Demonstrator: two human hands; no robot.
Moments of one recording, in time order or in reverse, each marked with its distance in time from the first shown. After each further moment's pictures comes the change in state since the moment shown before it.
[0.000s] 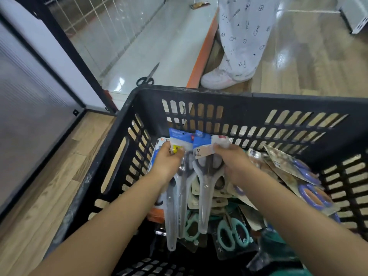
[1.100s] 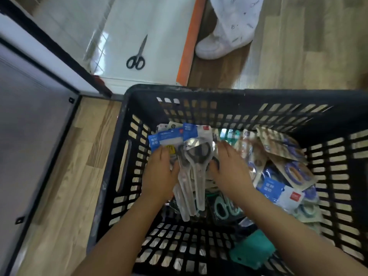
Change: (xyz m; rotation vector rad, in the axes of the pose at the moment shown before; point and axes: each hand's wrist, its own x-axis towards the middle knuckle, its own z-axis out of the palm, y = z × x) left_hand -0.041 0.000 -0.026 1.021 -0.003 0.225; right_hand -0.068 0.008 -0.023 -1.082 -0.053 -0.478
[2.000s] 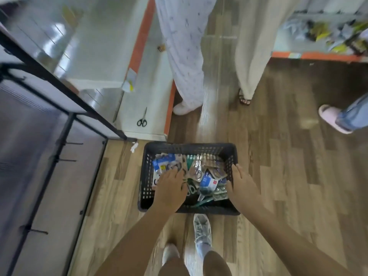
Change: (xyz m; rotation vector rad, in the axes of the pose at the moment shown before) left_hand -0.187 0.242 -0.341 0.282 -0.251 0.302; right_hand -0.257 -0.105 -0.383 -0.180 0.012 0.212
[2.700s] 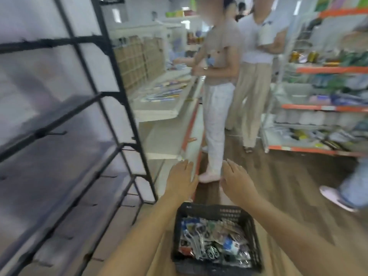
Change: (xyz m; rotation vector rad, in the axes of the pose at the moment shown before) left_hand -0.203 -0.015 -0.243 -0.018 0.534 0.069; right_hand -0.164 -0.186 -0.185 -0.073 0.529 -0.375
